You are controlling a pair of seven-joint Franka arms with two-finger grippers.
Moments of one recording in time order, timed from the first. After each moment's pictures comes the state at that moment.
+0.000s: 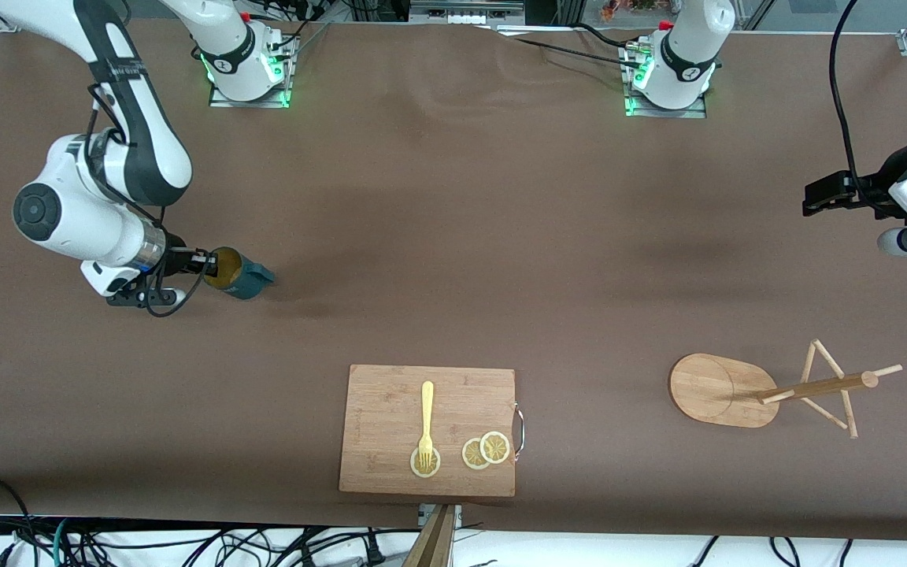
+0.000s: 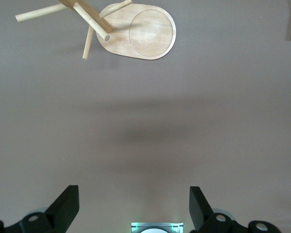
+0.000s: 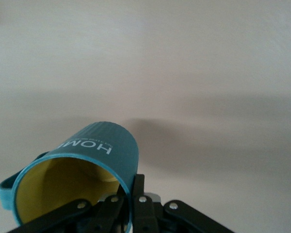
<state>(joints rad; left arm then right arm) -0.09 0.20 0.09 -1.34 0.02 1.35 0.02 0.00 0.27 0.09 -1.97 0.13 2.11 -0.02</state>
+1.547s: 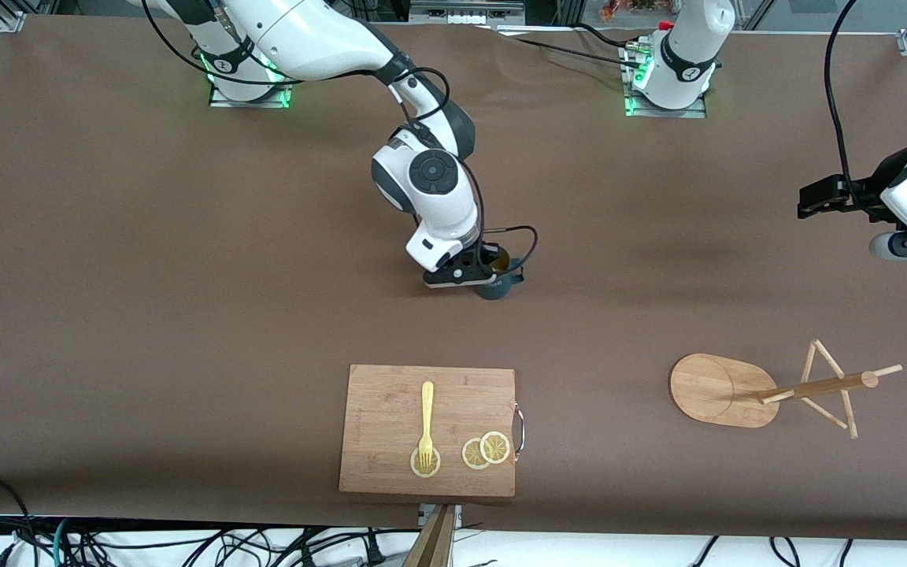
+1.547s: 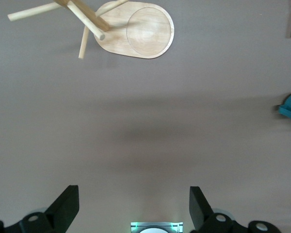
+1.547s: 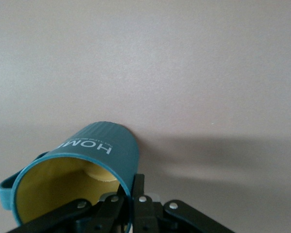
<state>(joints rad) -0.10 0.21 0.09 -1.34 0.00 1.35 0.03 0.73 0.79 0.10 -1.44 -0.01 2.40 0.77</state>
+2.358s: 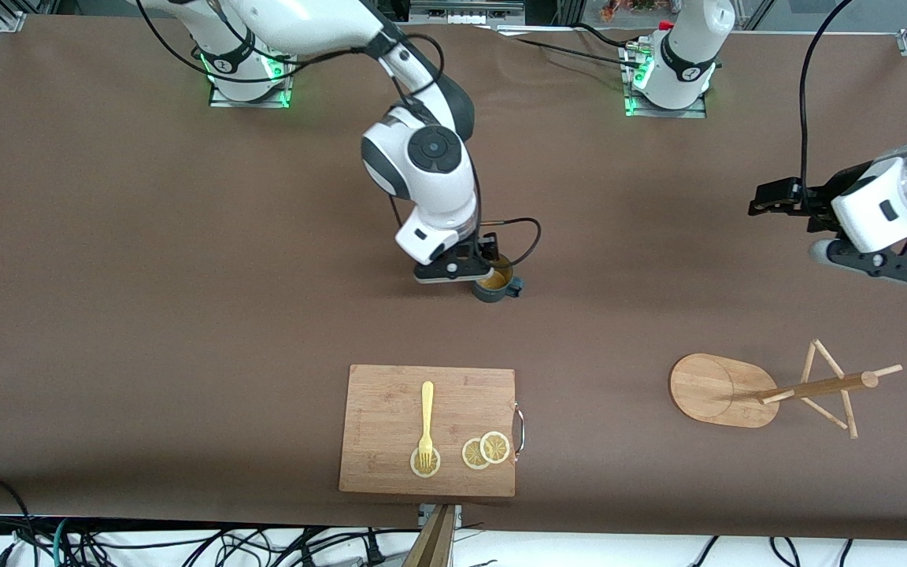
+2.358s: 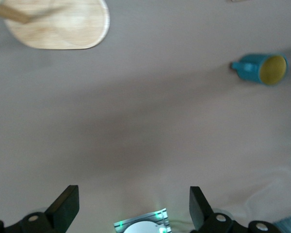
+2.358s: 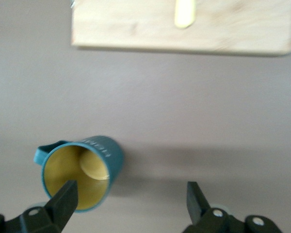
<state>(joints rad) -0.11 0.25 0.09 -1.41 -0.16 1.35 0.26 0.75 0.64 0.00 -1.38 -0.06 2.14 0.77</state>
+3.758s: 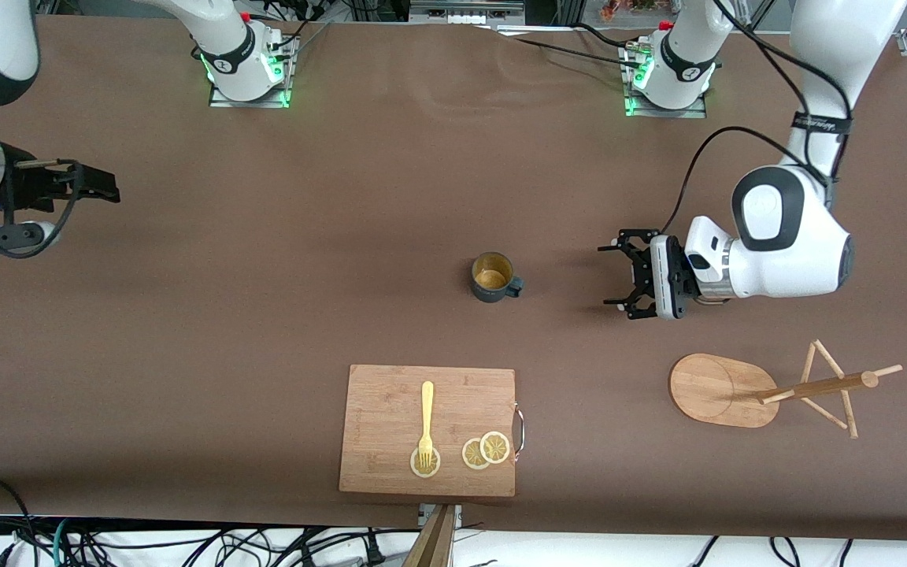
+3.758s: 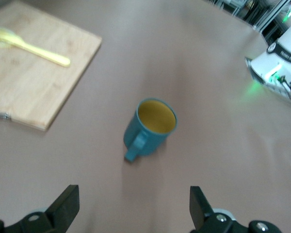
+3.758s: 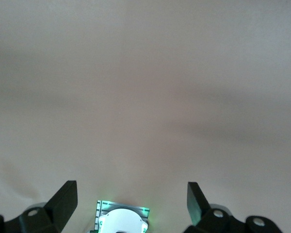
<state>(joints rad) -0.06 0.42 -0.09 -1.89 -0.98 2.01 1.72 0.43 0.22 -0.49 -1.46 0.08 1.39 -0.23</state>
